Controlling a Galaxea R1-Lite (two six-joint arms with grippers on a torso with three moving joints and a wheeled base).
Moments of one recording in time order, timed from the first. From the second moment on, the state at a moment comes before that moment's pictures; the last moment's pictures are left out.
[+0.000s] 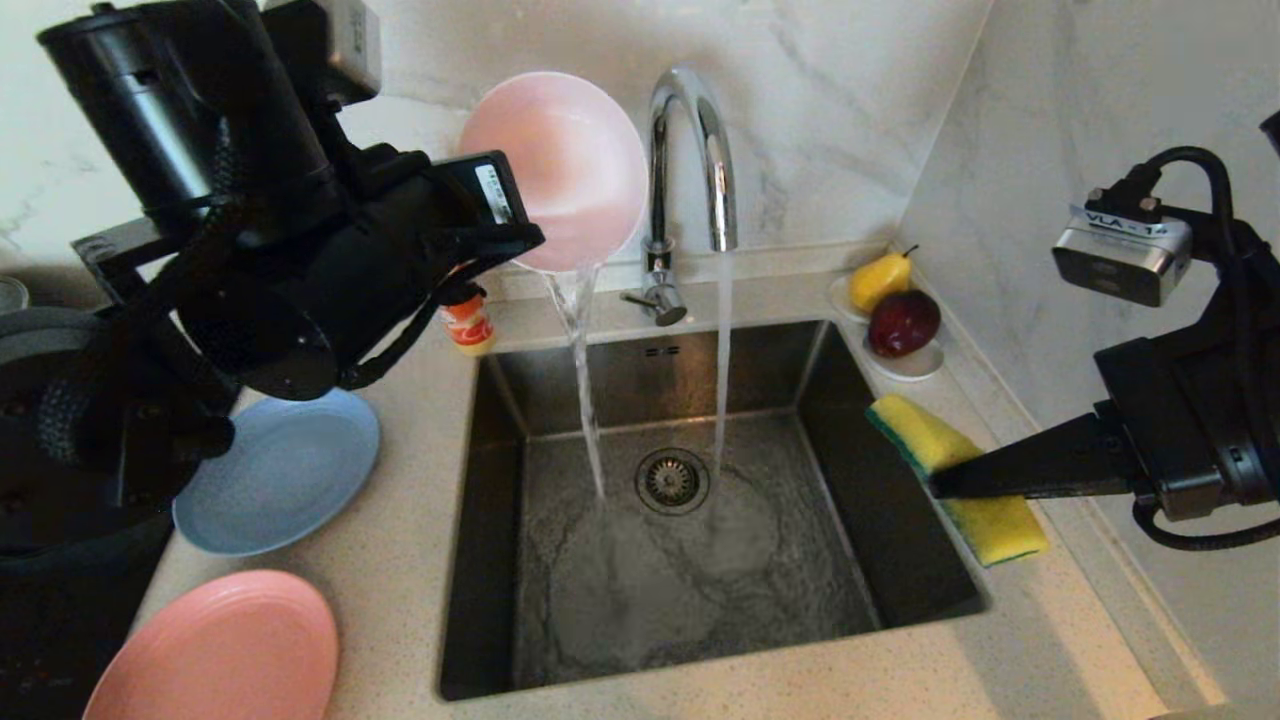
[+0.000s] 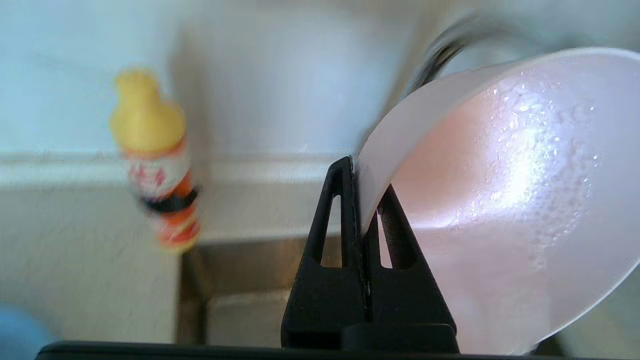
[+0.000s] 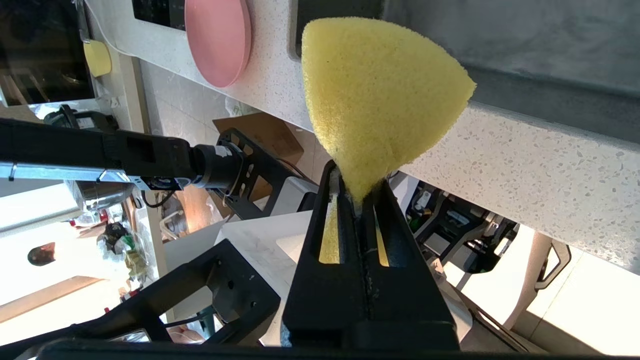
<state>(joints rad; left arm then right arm) -0.62 1.62 -1.16 -0.66 0.47 -0.07 0.52 1.41 -1.45 0.71 0.44 0.47</state>
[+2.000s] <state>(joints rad) -0.76 1.60 -0.85 -0.43 0.42 -0.25 0.75 1.67 -1.60 0.62 0.43 0.48</state>
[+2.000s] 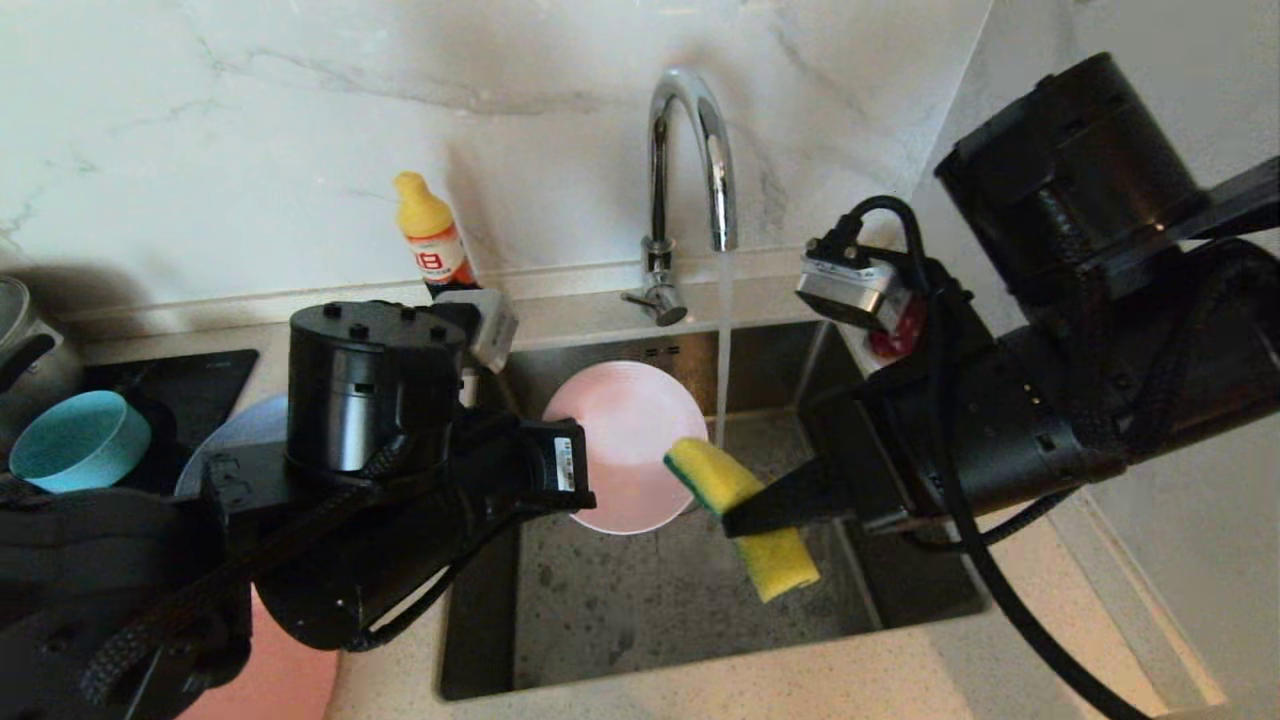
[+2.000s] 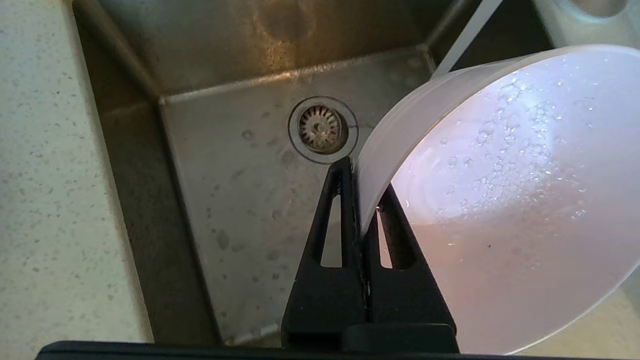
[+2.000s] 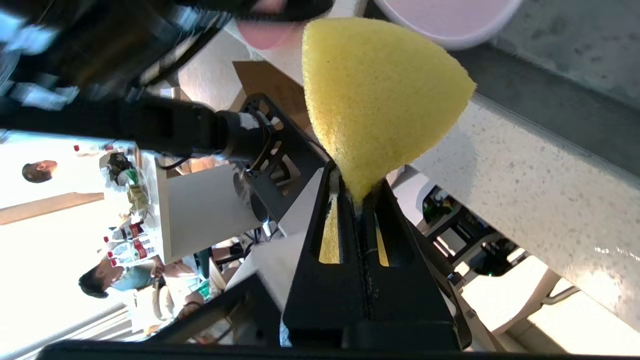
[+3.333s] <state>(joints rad) -0.84 1.60 -0.74 -0.58 0.46 -0.23 0.71 1.93 -1.79 0.63 0.43 0.54</state>
